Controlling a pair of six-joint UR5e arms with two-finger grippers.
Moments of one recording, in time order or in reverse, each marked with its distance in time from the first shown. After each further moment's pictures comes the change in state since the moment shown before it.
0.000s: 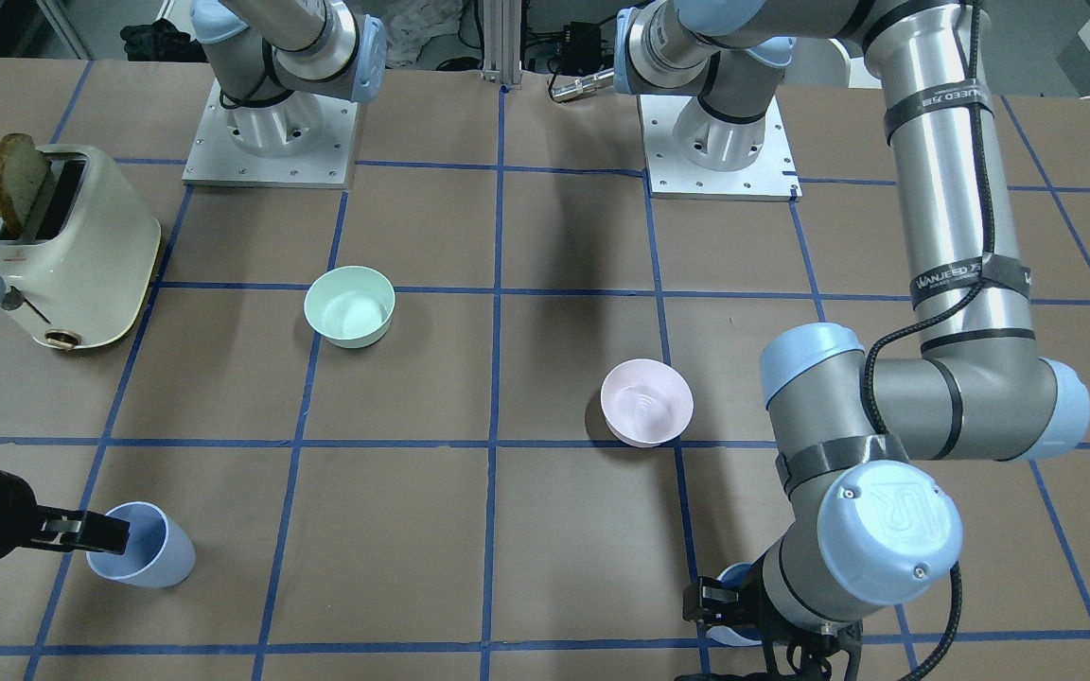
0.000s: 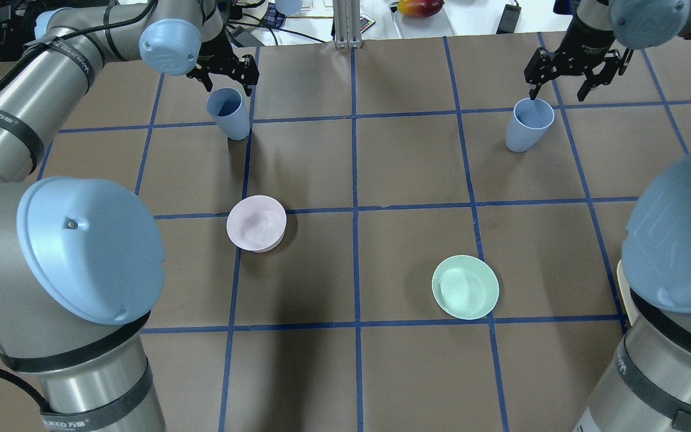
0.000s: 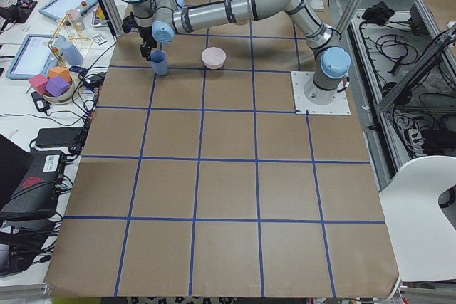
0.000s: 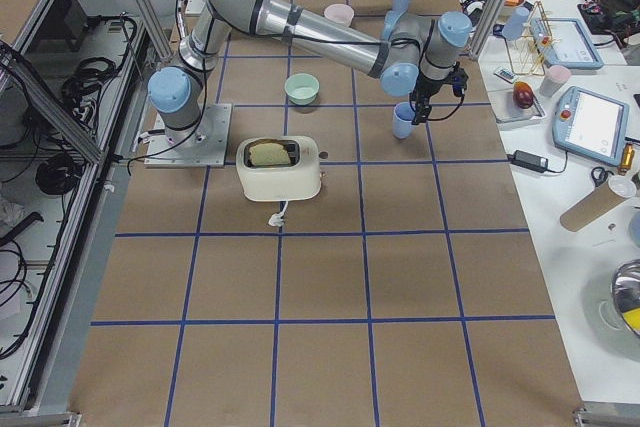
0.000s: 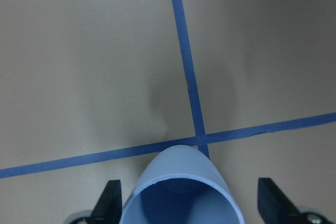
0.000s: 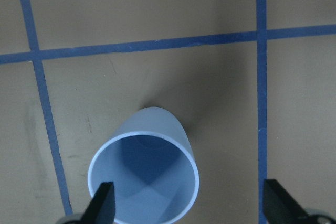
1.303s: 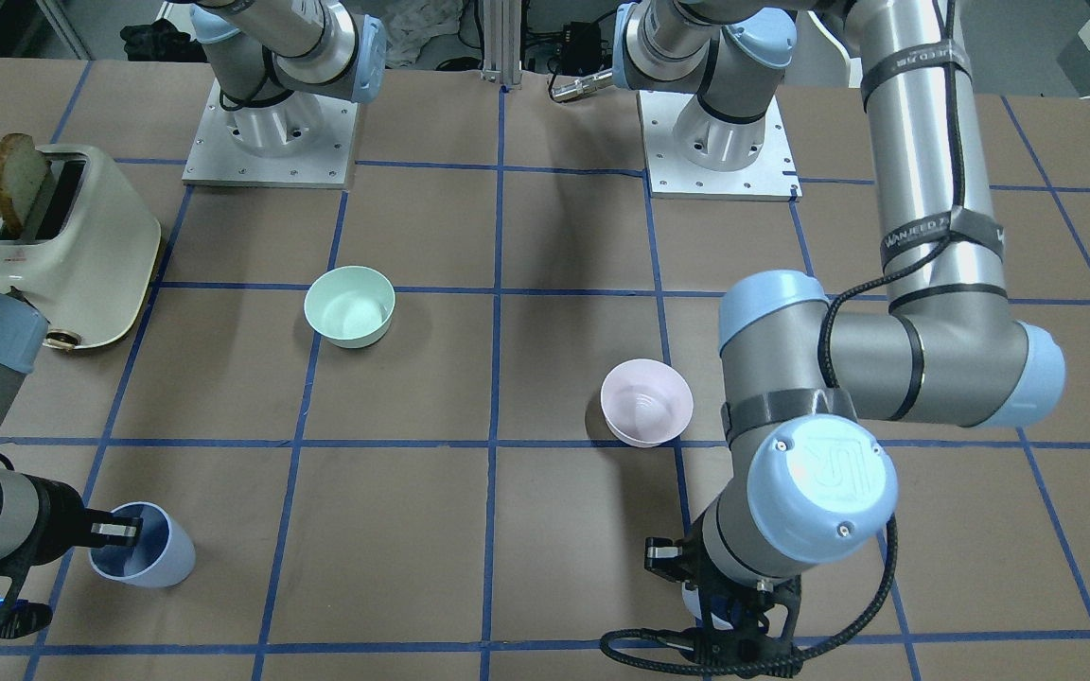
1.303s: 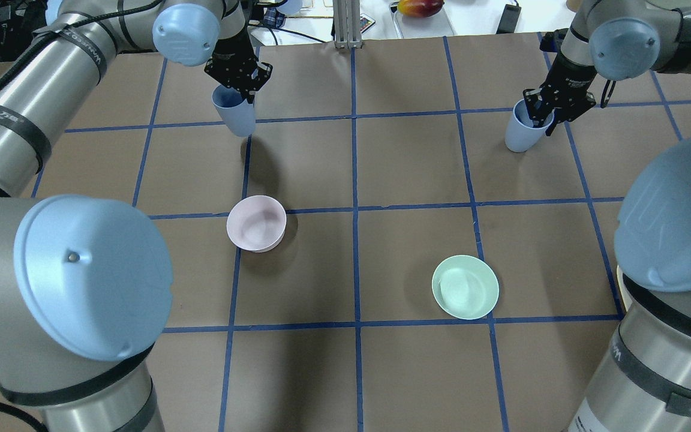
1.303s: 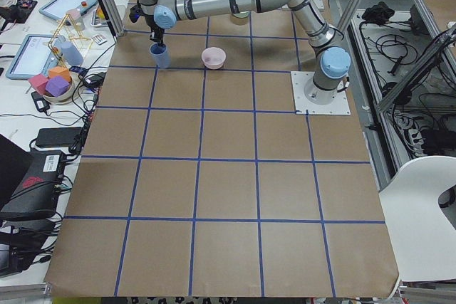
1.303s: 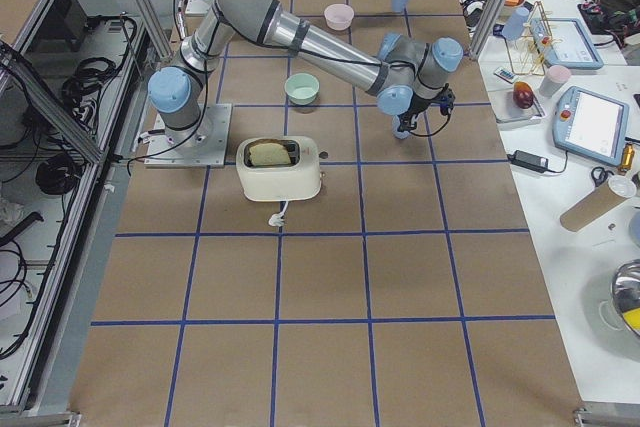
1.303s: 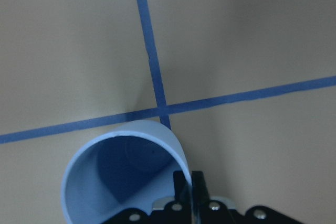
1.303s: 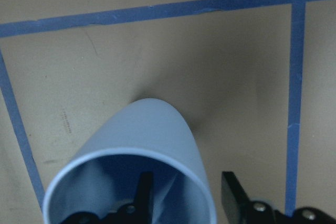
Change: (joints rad) left arm -0.098 0.061 0.014 -0.156 -0.008 -0.125; right arm -0.003 0.041 0.068 -0.033 0.006 0.018
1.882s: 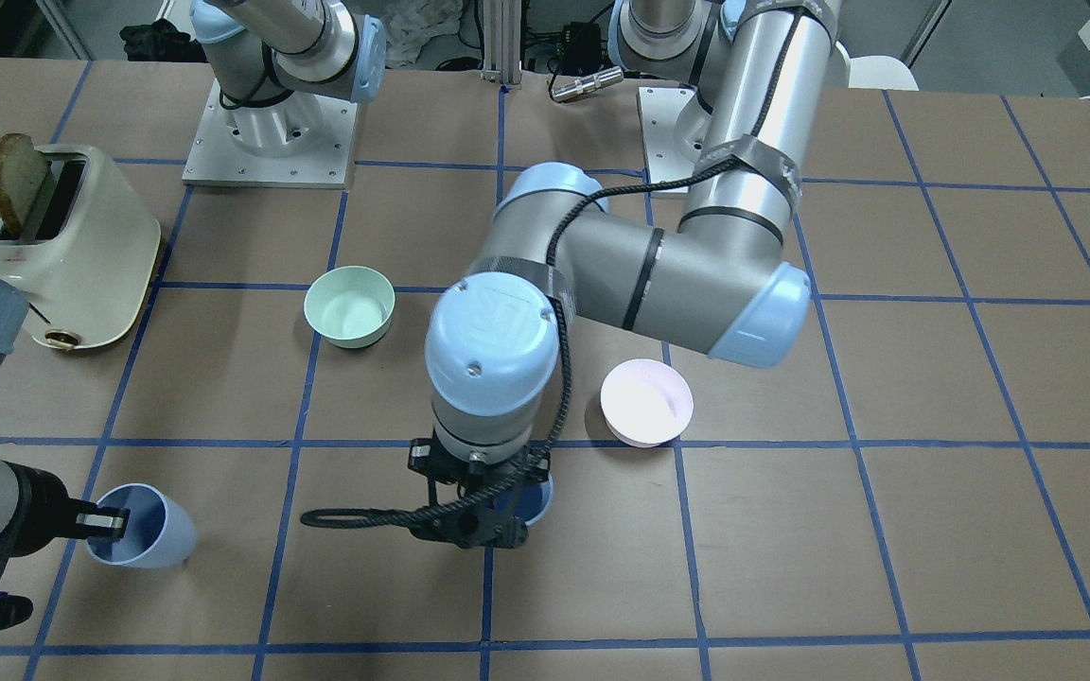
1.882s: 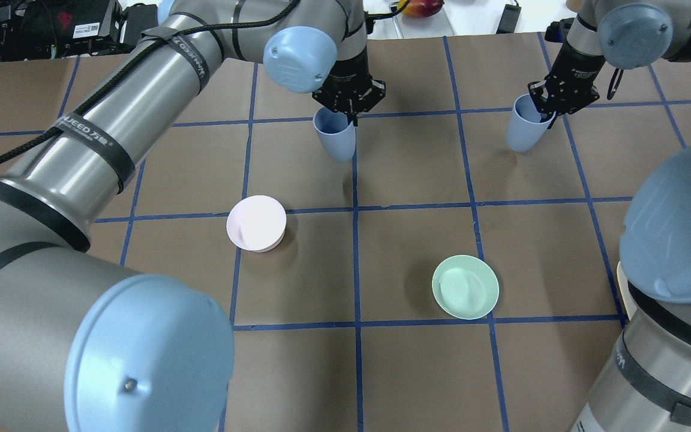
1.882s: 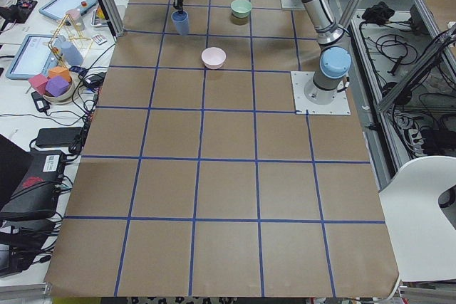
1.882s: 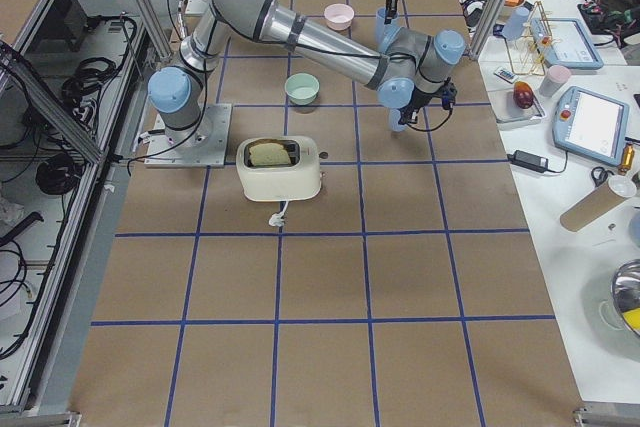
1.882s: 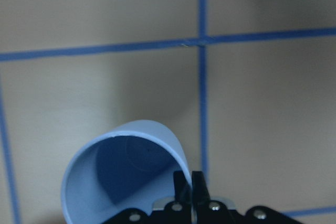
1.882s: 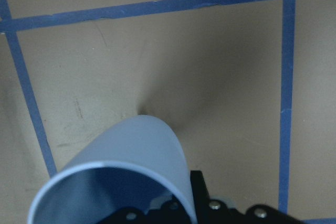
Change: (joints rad) left arm -0.263 0.019 -0.032 0.007 -0.083 -0.311; right arm 0.000 -0.039 -0.024 0.054 0.007 0.000
